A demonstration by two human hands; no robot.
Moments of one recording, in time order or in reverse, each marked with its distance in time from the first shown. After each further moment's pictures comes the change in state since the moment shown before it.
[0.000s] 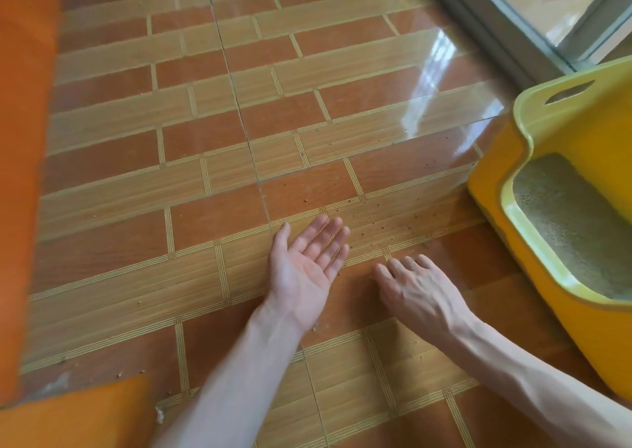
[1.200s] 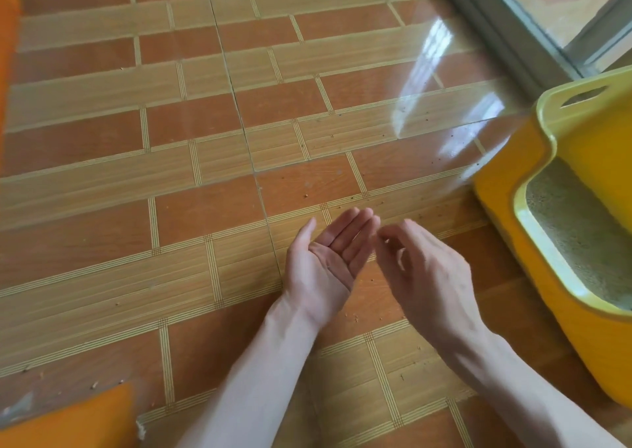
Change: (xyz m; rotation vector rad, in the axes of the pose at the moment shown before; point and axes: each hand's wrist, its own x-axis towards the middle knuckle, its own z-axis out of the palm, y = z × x) left_hand 0.031 -0.011 -0.006 -0.172 -0.246 -0.208; right_hand 0.024 -0.024 -0.063 0.540 0.375 0.314
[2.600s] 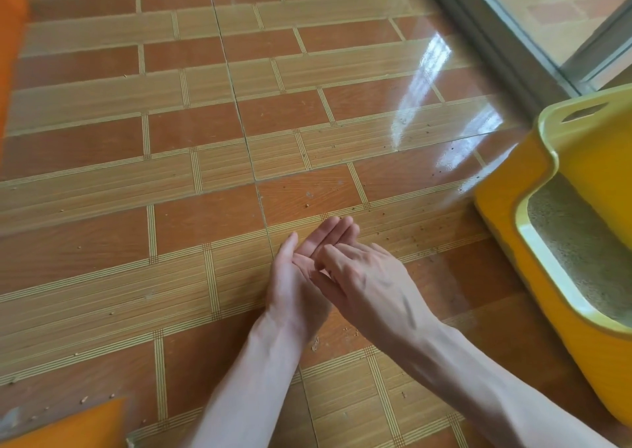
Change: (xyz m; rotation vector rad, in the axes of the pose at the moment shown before) left_hand -0.003 0.011 -0.007 -0.004 0.107 0.089; right_hand 0.021 -0.030 0.039 -0.170 -0.289 -0.254
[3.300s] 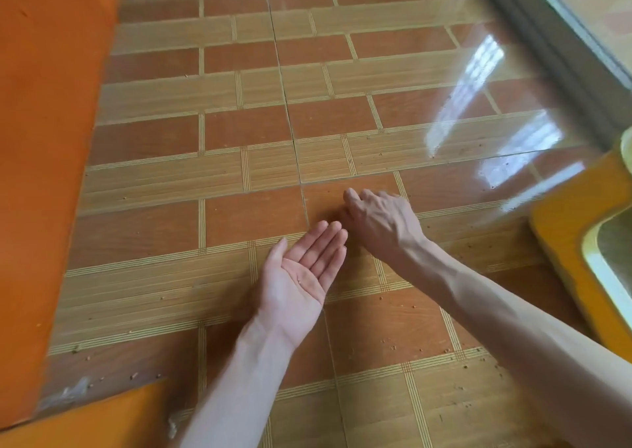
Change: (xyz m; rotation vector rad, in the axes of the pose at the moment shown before) left_hand -0.025 0.049 -0.028 -0.017 0.049 0.175; right_hand 0.110 0.036 0.039 -0.274 -0.173 0.043
